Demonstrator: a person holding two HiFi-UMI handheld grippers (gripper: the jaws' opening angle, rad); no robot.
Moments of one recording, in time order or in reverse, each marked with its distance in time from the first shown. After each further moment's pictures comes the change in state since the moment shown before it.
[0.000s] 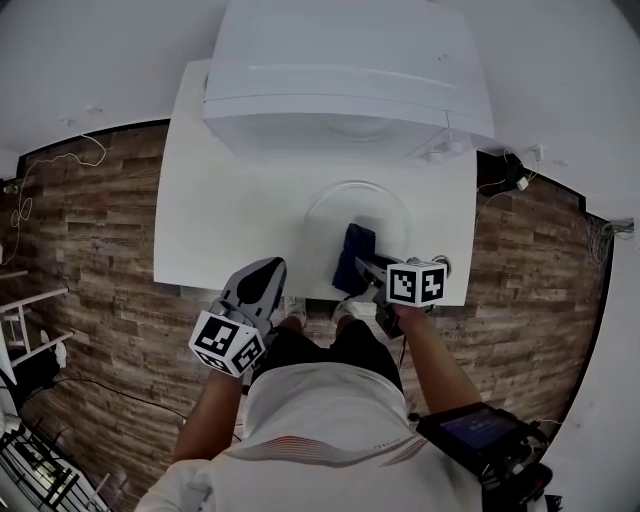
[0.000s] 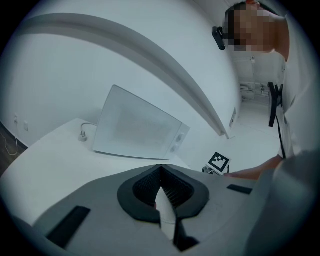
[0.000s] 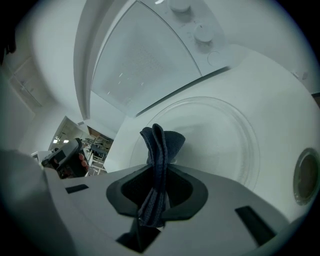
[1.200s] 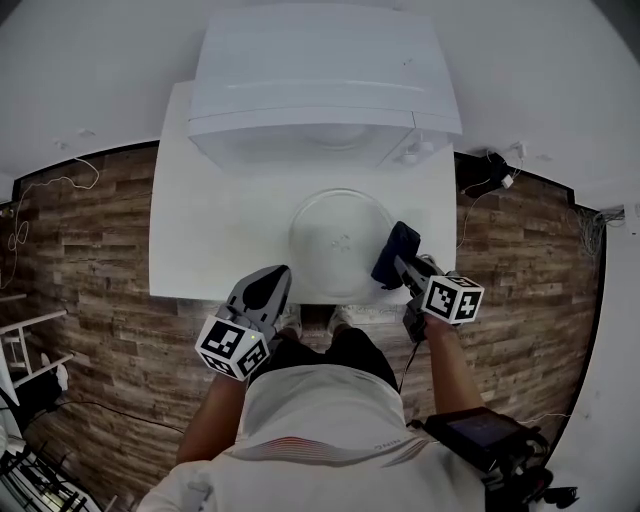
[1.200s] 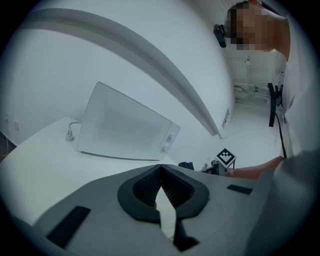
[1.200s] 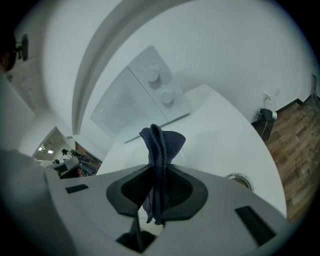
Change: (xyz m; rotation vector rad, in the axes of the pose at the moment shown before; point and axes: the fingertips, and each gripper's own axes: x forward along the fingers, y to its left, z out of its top) left arm 0.014 -0.034 0.001 0.015 0.006 -0.079; right arm -0.108 -0.058 0.029 0.023 -0.292 -0.137
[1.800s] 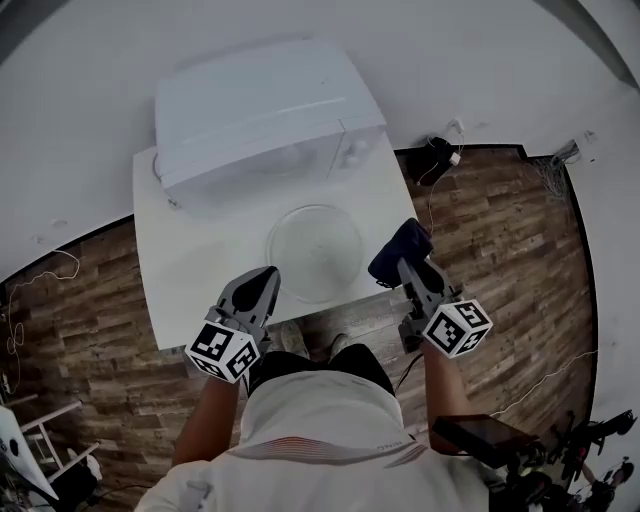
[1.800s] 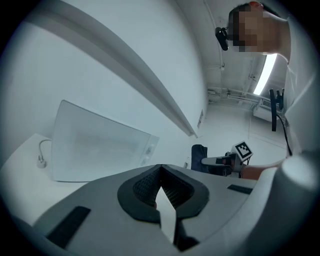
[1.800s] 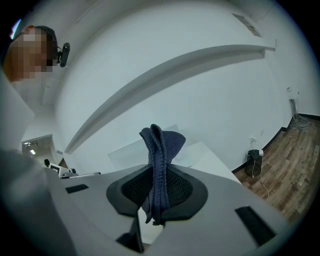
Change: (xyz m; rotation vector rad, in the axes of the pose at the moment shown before) left arm -0.005 -0.029 0.058 0.137 -0.030 -0.267; right arm -0.139 0.090 0.047 -0.102 -0.561 -0.099
